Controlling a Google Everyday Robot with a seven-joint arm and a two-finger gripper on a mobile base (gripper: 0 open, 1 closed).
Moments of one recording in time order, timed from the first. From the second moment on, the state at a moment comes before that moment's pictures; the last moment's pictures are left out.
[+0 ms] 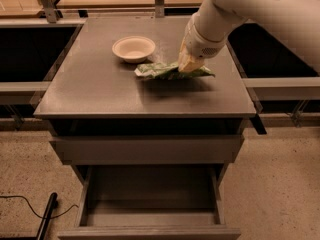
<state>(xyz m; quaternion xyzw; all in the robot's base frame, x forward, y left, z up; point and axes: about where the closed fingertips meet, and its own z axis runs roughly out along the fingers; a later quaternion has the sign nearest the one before) 0.635 -0.072 0.903 -0.73 0.63 -0.07 0.25</state>
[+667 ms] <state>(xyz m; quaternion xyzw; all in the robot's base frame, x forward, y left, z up) 0.537 -0.113 0.966 -0.69 0.68 -0.04 0.24</state>
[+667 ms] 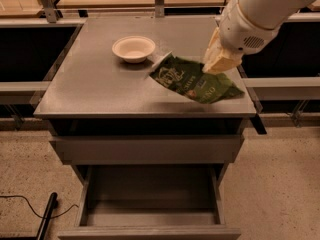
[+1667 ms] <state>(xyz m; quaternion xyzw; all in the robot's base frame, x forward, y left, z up) 0.495 -0.098 0.941 -0.70 0.66 0.04 0.24</state>
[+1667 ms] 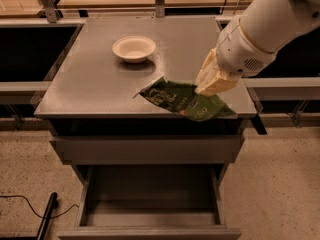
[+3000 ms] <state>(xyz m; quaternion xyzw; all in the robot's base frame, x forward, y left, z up) 0.403 -0.024 0.808 -0.76 0.61 0.15 0.18</state>
